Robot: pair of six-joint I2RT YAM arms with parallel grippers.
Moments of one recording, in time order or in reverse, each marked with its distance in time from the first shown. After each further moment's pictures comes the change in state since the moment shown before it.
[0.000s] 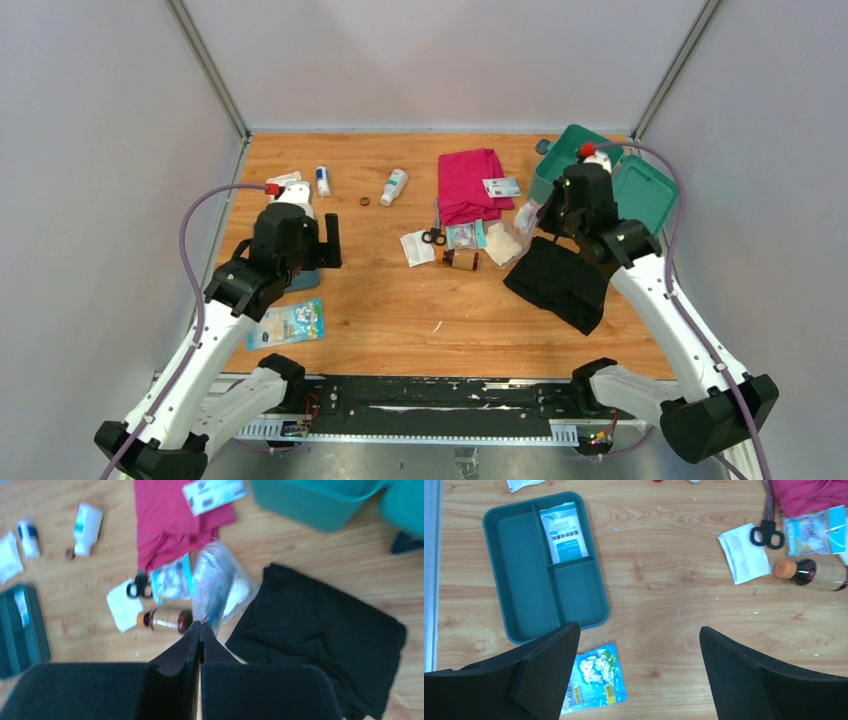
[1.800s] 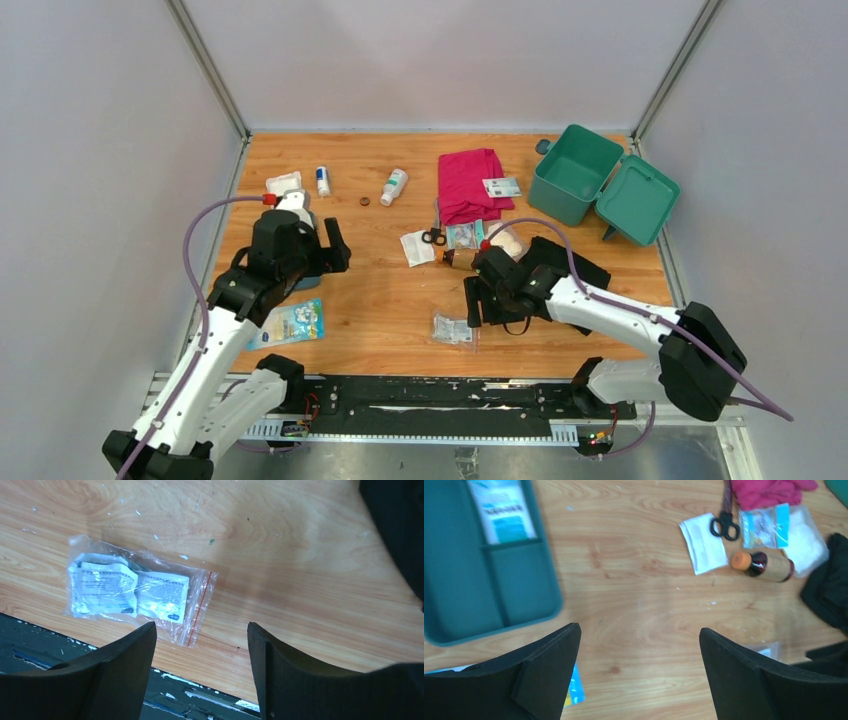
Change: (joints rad) left arm 0.072 -0.046 -0.089 0.055 0.172 -0.093; right arm 0.446 0.179 -0.364 0.051 -0.132 0.109
